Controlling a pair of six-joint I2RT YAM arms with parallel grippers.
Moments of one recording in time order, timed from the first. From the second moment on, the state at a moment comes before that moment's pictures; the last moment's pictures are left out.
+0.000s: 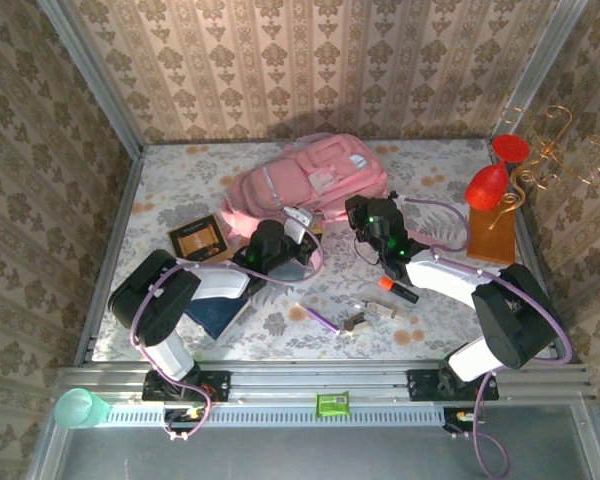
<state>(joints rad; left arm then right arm) -0.75 1.68 0.70 0.69 0.12 -0.07 0.52 1.50 0.77 0.44 0.20 1.47</state>
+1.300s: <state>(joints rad) -0.74 1.71 0.74 0.75 0.15 -0.20 0.53 1.51 0.71 0.51 0.21 1.48</state>
